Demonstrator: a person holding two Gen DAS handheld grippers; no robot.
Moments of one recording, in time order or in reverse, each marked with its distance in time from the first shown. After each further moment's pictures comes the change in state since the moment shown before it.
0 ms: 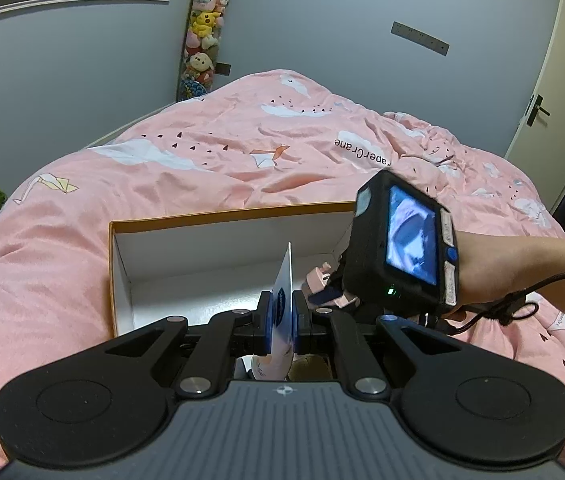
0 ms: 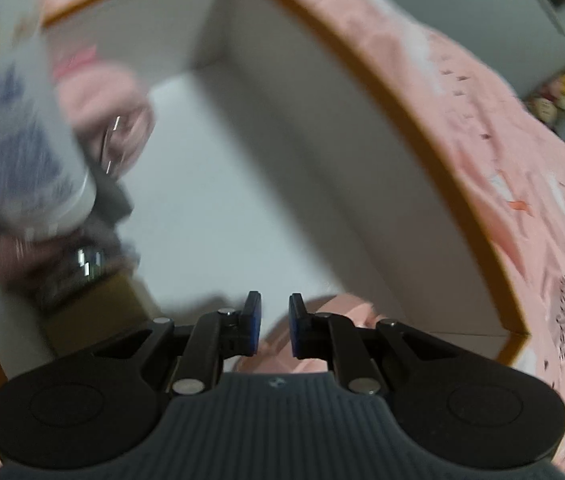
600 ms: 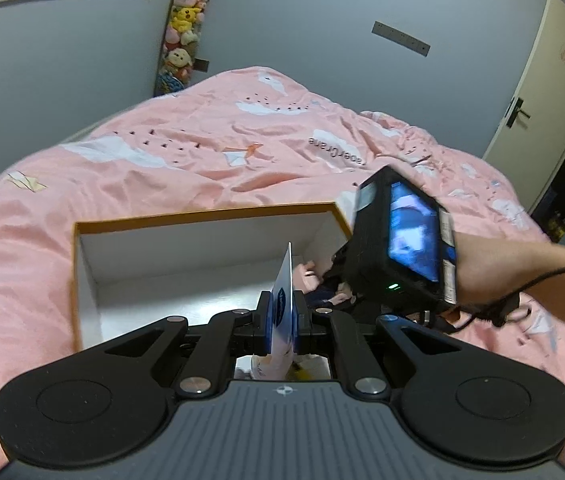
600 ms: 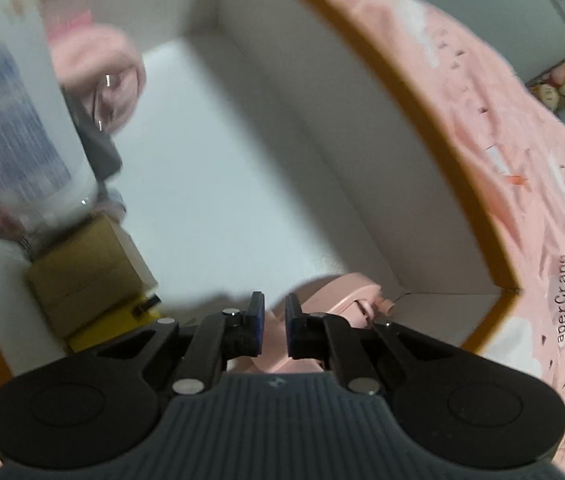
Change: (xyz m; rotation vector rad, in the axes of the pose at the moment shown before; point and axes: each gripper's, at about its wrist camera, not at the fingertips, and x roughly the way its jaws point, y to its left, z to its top) left arm 0.010 -0.008 0.004 -0.020 0.008 -0.091; right arm -0.003 -0.028 -0.008 0.054 0.003 -0.012
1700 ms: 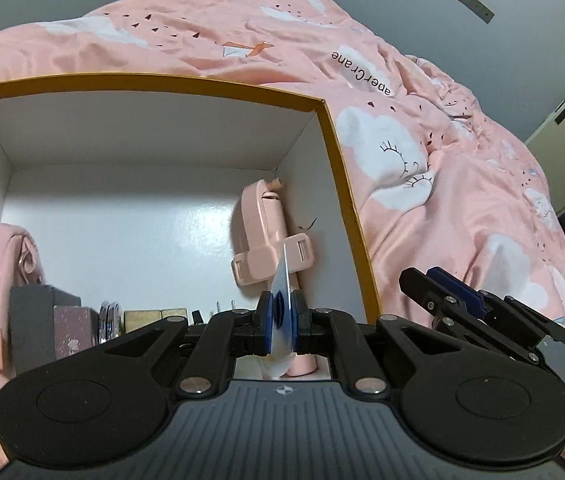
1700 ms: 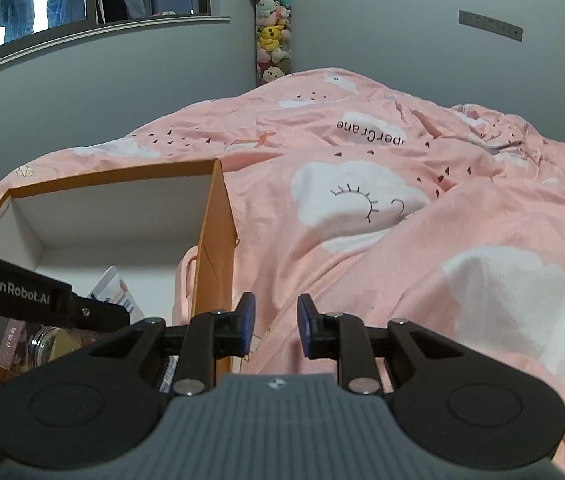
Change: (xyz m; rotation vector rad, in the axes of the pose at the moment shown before) left arm 0.111 -0.058 -0.027 -0.212 0.217 0.071; right arm -0.083 0.019 -0.169 1.000 -0.418 -0.287
